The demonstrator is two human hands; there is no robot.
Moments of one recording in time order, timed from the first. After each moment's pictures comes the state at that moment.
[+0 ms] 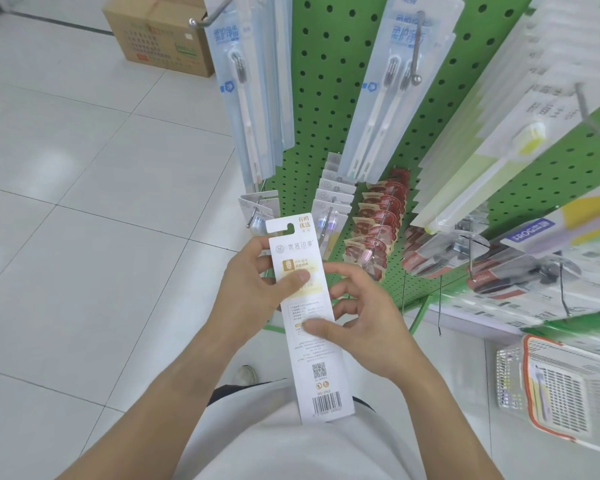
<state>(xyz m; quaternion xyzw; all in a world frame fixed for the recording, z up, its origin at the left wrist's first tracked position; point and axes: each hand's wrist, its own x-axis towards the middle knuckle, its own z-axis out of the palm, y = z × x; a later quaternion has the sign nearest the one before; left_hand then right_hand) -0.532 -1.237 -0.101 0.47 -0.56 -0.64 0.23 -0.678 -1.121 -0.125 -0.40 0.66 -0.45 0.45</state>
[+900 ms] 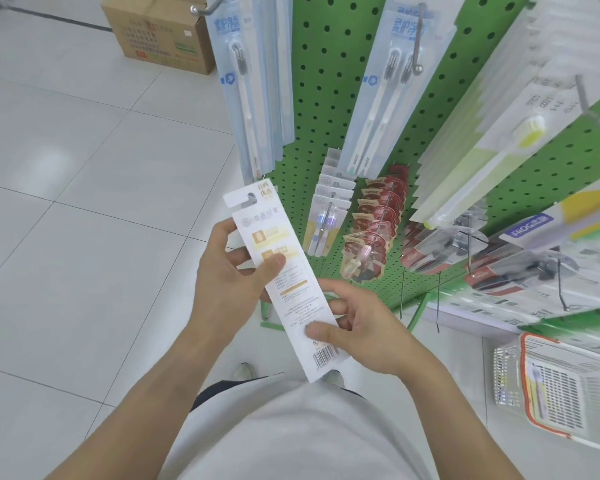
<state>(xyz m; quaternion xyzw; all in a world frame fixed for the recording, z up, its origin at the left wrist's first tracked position) -0.517 -1.236 -0.093 0.49 -0.53 -0.61 0.33 -0.680 -1.116 -0.130 -0.41 0.59 -0.40 0.57</state>
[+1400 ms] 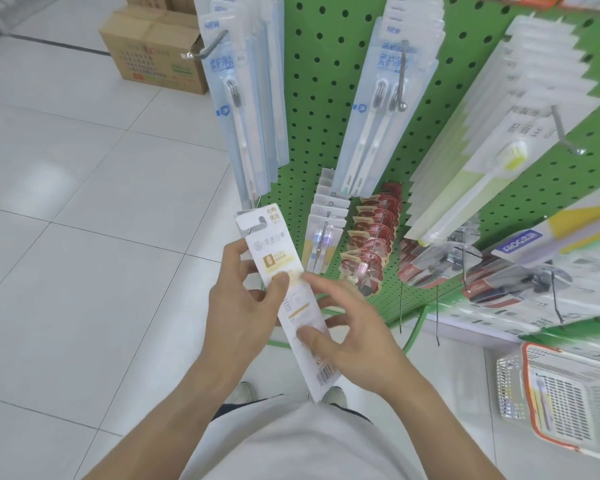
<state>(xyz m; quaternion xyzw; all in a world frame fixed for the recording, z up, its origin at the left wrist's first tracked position) -0.527 -1.227 -0.096 0.49 -0.60 -0.55 0.32 -0.670 -1.125 -0.125 -0.47 0.67 -0.42 0.39</state>
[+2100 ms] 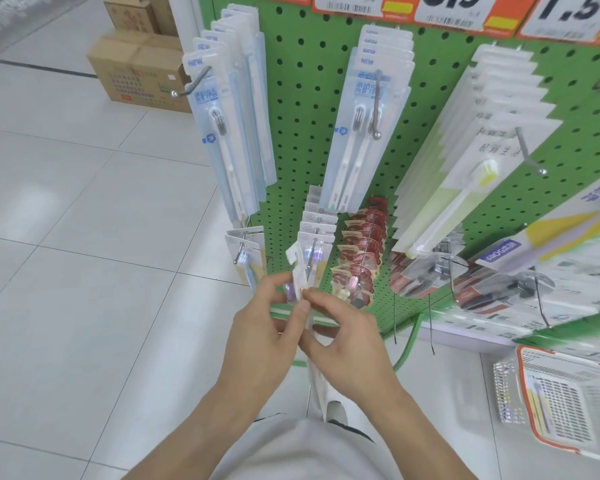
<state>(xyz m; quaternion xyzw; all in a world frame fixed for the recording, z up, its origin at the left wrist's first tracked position) -0.543 -1.211 -0.096 0.44 -0.68 -0.53 0.25 -0.660 -1.136 -0.125 -0.44 0.73 -0.45 0.27</state>
